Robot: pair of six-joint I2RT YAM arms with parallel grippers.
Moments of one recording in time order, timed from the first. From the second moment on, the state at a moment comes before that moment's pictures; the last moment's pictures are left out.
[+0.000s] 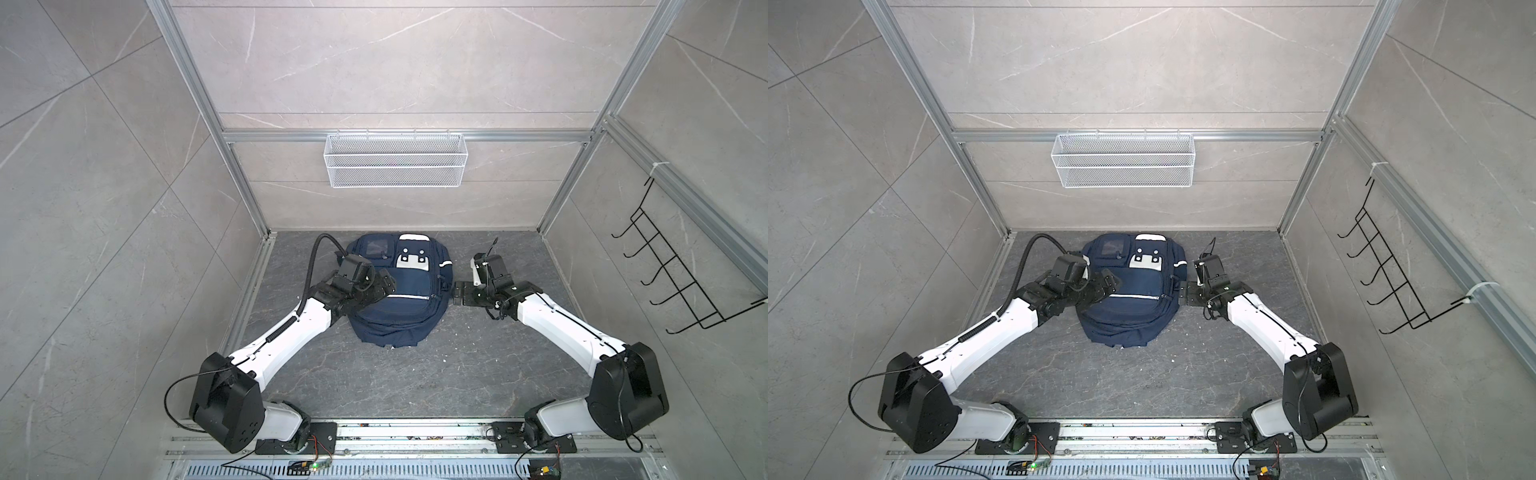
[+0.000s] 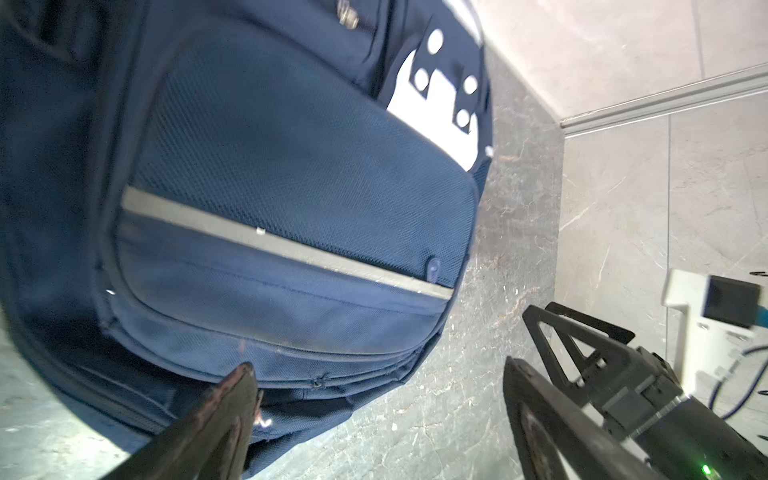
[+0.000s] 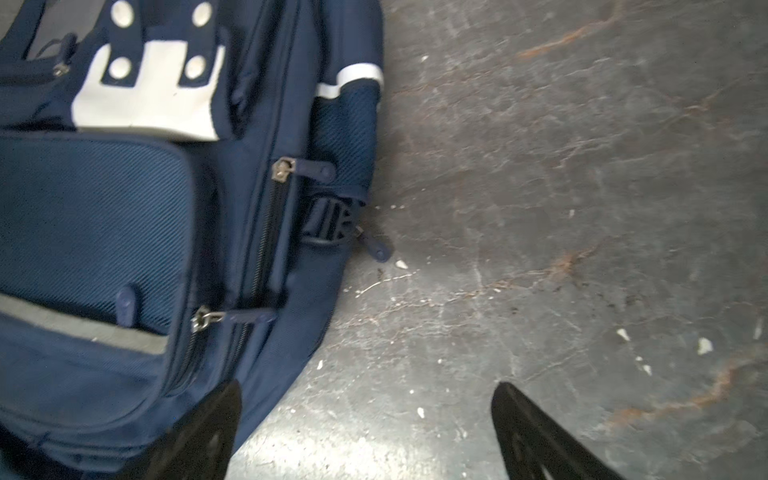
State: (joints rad) left arm -0.57 1.37 1.12 -0.48 0.09 -0.87; right arm 0.36 1.44 1.03 -0.50 0.07 0.36
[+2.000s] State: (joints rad) left arm 0.09 1.50 0.35 0.68 0.06 -0.02; right arm 0.21 1.46 0.29 0.79 0.47 0.03
